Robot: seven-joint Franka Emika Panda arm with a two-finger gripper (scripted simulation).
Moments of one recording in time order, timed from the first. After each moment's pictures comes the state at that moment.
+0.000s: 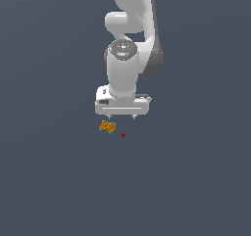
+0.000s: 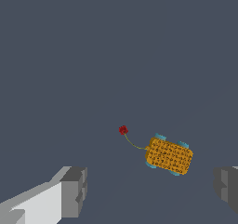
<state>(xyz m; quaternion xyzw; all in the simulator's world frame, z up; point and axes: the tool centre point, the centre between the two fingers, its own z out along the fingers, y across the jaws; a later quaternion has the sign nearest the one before) -0.008 -0.015 0.175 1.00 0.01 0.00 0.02</state>
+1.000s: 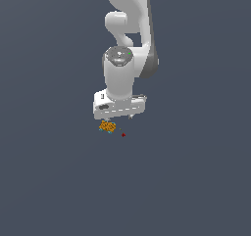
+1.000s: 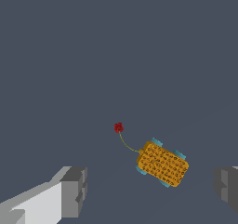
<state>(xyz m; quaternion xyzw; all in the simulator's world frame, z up) -0.012 -0.026 0.157 0.99 0.10 -0.01 0.02</state>
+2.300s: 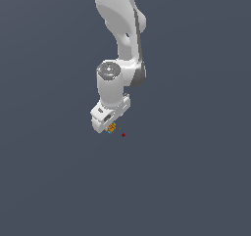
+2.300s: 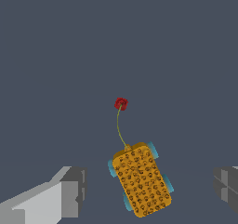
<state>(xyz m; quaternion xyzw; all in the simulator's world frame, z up) -0.032 -0.056 0.099 0.91 0.41 -0.01 0.01</state>
